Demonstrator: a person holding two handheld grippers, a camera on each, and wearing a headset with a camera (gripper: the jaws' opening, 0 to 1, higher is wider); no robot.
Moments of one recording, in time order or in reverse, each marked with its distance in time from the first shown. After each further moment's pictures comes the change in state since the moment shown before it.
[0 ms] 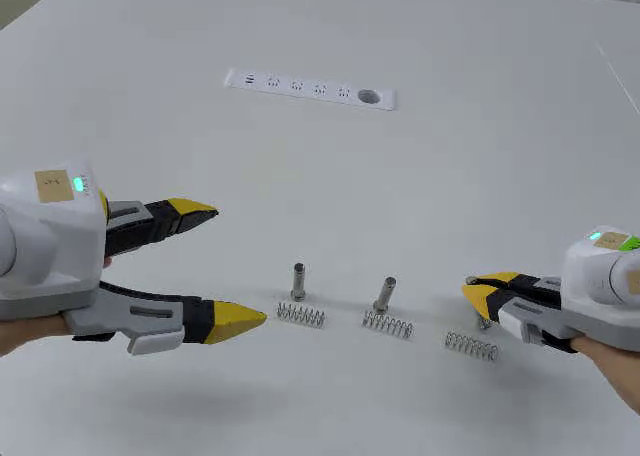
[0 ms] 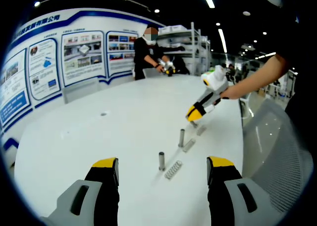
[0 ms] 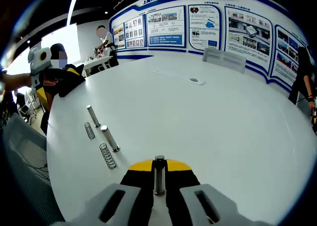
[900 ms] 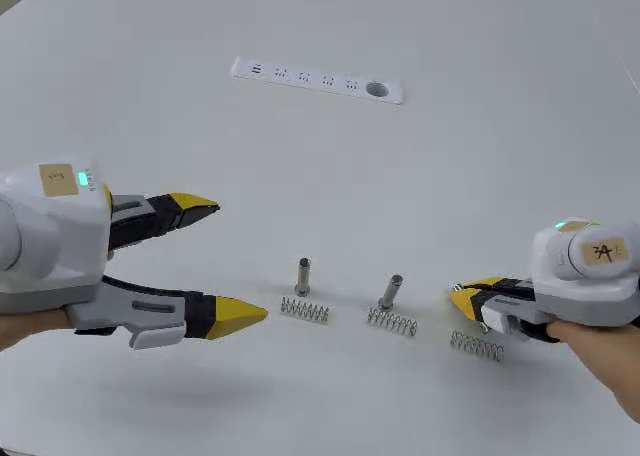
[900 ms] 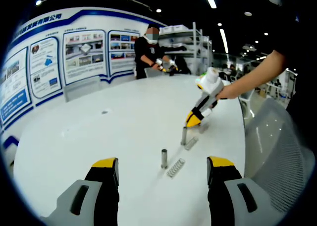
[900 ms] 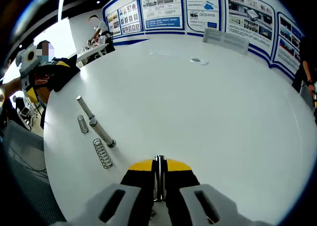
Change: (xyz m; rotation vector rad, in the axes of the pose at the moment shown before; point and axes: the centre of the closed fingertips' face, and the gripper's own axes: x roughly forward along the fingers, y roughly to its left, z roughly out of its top) left arm 0.002 0.006 -0.007 -0.011 -0.001 0.009; right arm 0.023 0.003 -0.019 0.053 0.157 0.014
